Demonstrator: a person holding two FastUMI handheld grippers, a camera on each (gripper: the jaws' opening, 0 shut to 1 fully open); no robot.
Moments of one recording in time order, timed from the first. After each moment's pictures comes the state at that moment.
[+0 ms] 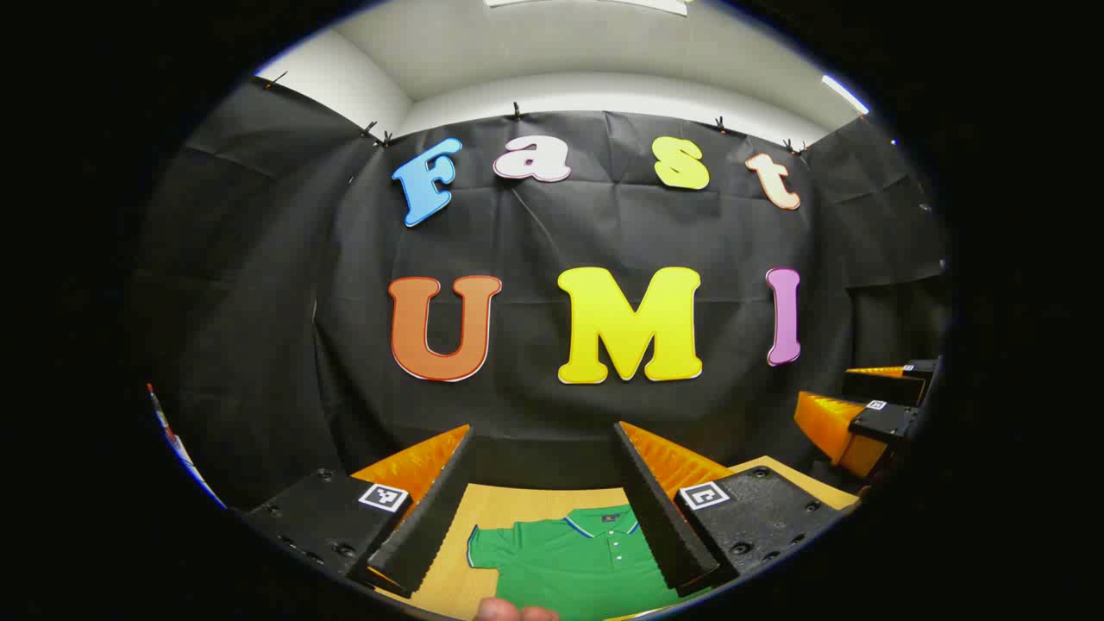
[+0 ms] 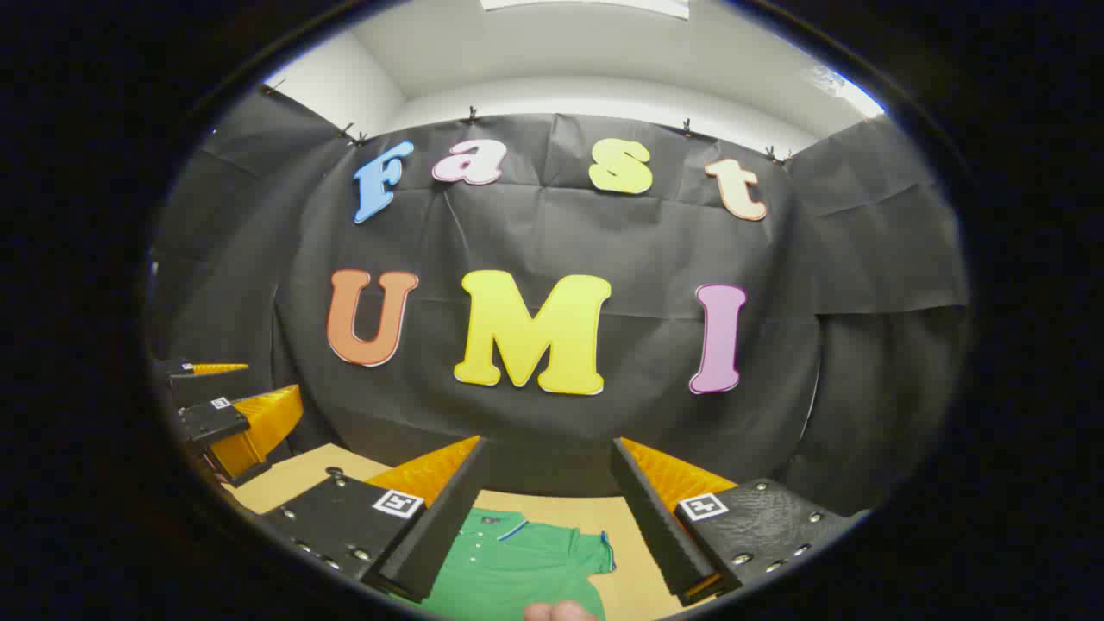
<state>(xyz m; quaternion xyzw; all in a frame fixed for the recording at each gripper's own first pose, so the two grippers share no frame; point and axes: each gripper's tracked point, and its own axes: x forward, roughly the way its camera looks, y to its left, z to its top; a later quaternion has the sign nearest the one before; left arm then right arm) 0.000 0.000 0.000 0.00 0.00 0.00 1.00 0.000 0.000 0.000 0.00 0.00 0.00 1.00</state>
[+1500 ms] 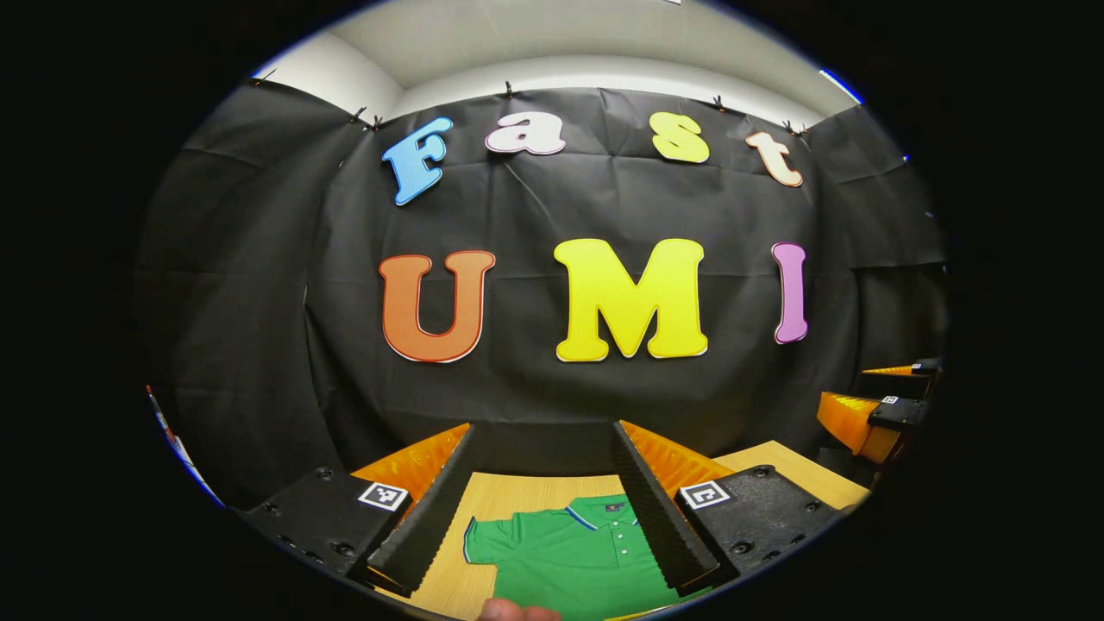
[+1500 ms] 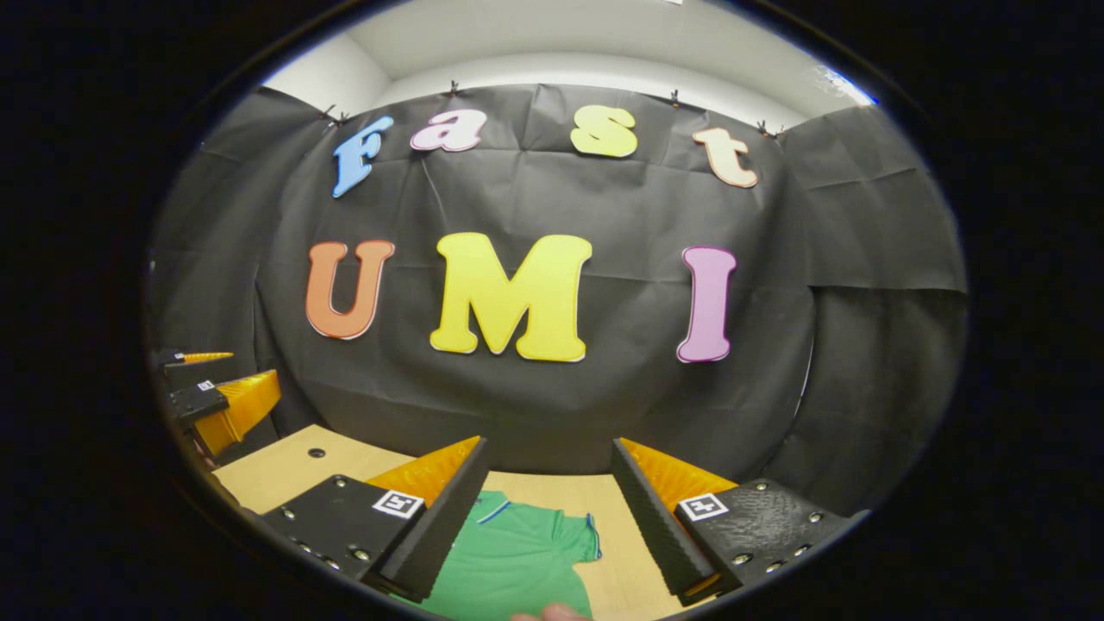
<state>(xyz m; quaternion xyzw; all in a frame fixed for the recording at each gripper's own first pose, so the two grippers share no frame) 0.025 -0.013 -0.029 0.01 0.03 -0.01 1.00 0.028 -0.042 -0.046 0.01 0.06 -0.02 1.00</state>
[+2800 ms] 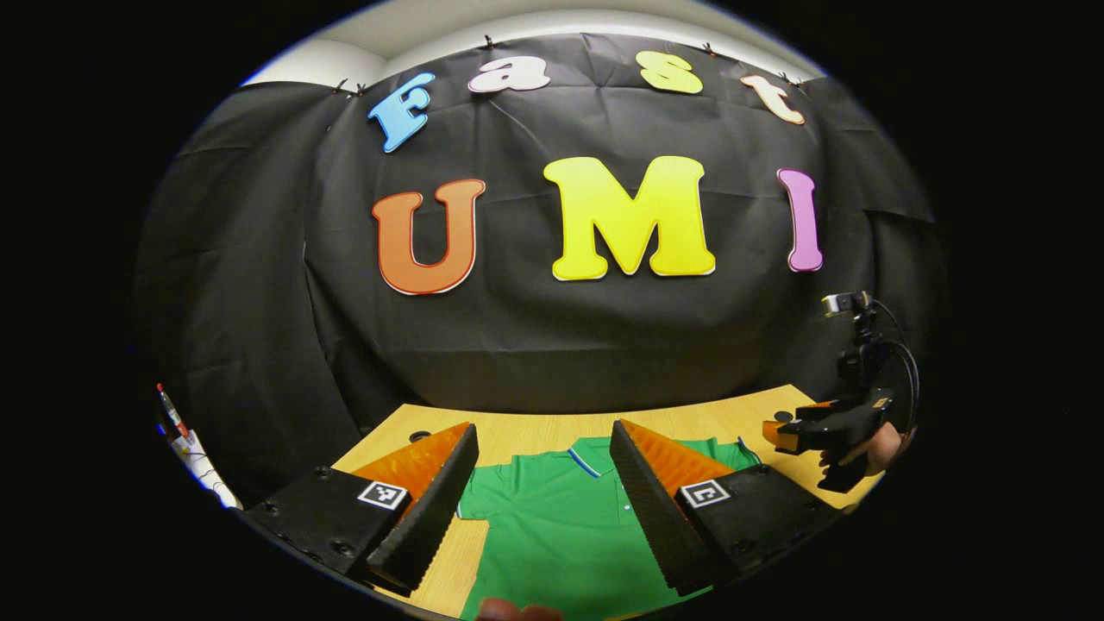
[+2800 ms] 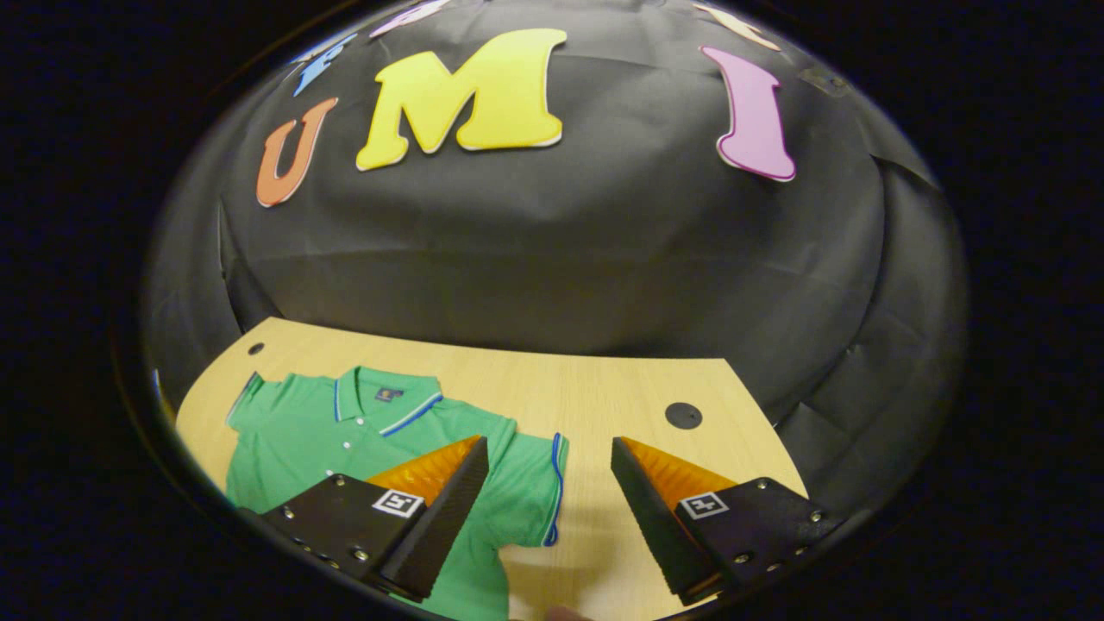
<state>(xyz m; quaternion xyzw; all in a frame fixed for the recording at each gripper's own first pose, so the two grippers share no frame) 0.019 -0.040 -0.115 0.04 0.15 0.02 0.99 0.191 -0.125 -0.317 0.00 0.29 0.03 0.96</state>
